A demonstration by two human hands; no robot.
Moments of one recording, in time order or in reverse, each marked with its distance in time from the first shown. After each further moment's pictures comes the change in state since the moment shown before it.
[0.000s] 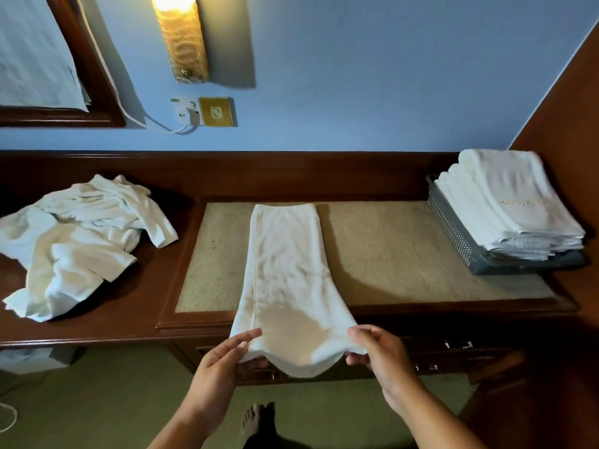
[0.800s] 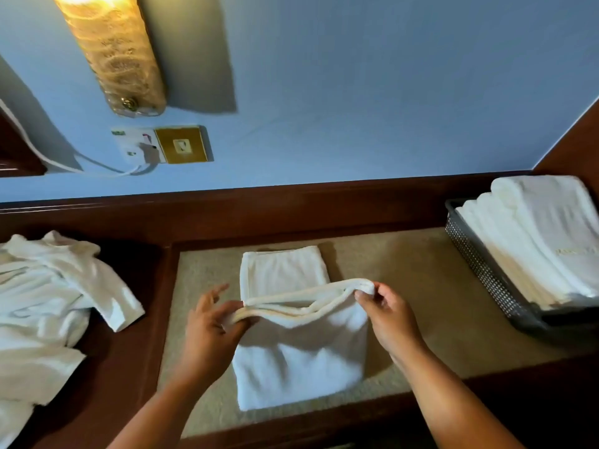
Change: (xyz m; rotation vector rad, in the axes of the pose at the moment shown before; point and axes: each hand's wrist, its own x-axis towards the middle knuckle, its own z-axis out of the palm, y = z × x) left_hand 0.276 0.156 -0.005 0.940 0.065 0.405; right_hand 0.237 -0.139 0.078 -0.364 0.213 -0.222
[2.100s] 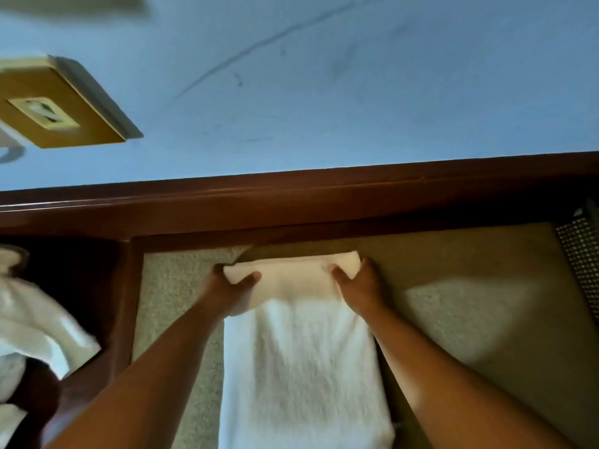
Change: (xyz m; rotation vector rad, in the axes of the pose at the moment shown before) left_hand 0.281 -0.112 0.115 0.062 -0.148 -0.733; right_hand 0.288 0.096 0.169 -0.342 -0.105 0.324
